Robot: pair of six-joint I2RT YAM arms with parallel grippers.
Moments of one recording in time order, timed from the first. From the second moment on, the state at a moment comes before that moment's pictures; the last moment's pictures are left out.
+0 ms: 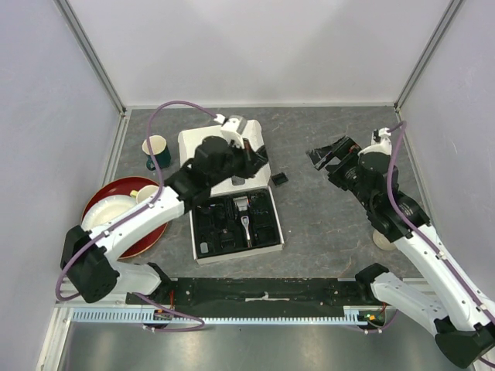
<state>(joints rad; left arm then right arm) -0.81 1.33 1.08 0.04 -0.02 -0.47 0.49 0.86 0.98 -0.40 0.19 0.97</state>
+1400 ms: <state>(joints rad) -0.62 1.65 0.88 -0.07 0.65 -0.75 0.49 0.99 0.75 -0.51 0.13 0.84</state>
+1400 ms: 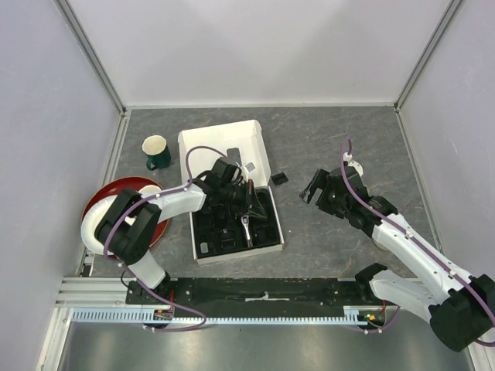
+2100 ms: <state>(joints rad) -0.62 1.62 0.84 -0.06 0.62 -0.79 0.49 1.01 0.74 -0.51 0.13 0.84</state>
